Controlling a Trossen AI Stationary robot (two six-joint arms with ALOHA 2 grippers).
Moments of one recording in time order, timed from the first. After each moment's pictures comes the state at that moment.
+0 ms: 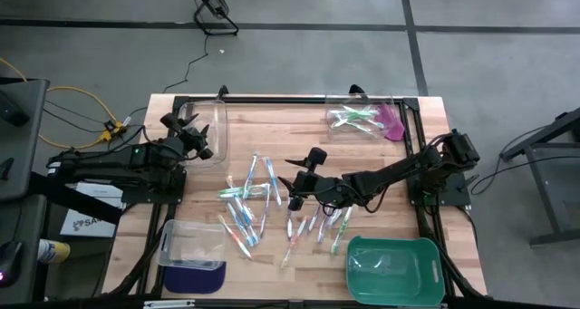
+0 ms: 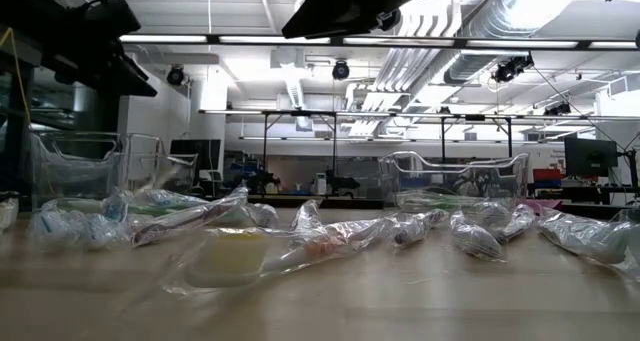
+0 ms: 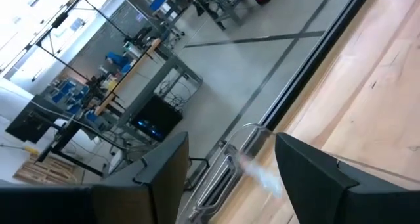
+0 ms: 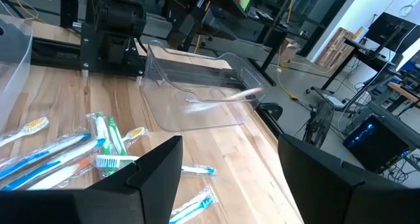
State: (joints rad) left arm 0.07 0.36 0.38 -0.37 -1.07 0.37; right arm 0.26 1.72 1.09 0.35 0.76 -0.15
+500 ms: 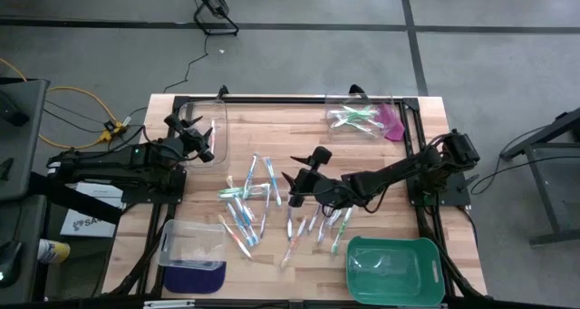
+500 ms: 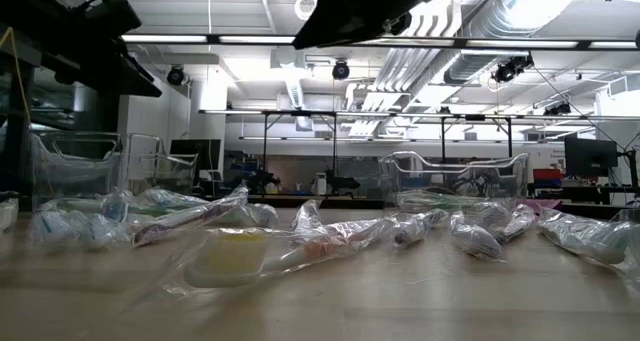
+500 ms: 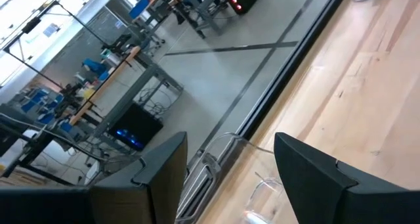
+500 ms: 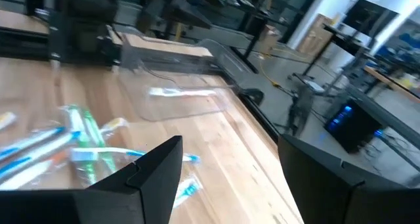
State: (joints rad) left arm 0.07 0.36 0.38 -0.36 -0.98 0.36; right arm 0.26 1.72 1.09 0.28 0.86 -0.09
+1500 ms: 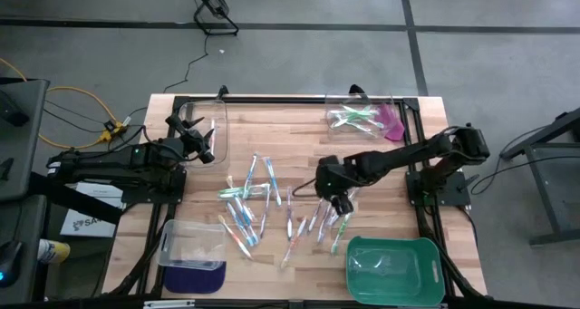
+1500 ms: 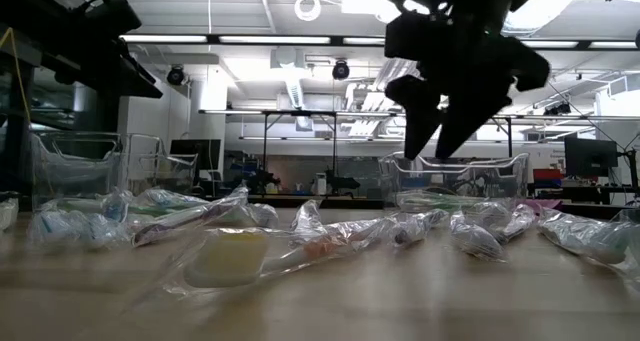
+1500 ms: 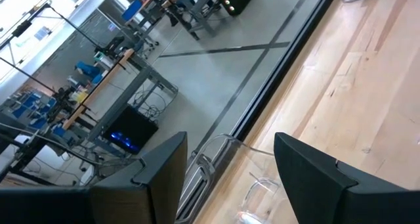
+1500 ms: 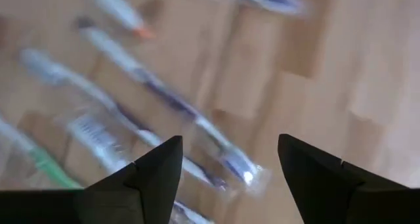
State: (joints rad) left arm 0.07 0.36 0.38 -0.37 -0.95 0.36; right arm 0.10 1.62 1.04 -0.56 -0.01 -0.24
